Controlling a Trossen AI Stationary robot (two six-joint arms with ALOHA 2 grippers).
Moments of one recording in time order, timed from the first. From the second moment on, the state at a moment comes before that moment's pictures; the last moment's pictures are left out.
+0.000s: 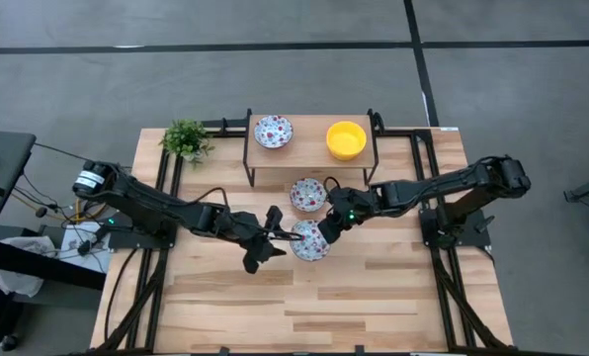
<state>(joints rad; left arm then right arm) -0.28 1.47 0.84 0.10 -0.12 0.70 0.08 1.45 0.93 -0.31 -0.06 0.91</state>
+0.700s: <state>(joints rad) -0.29 1.53 0.85 0.10 -0.10 0.65 0.08 1.53 0.99 -0.29 -0.10 0.86</state>
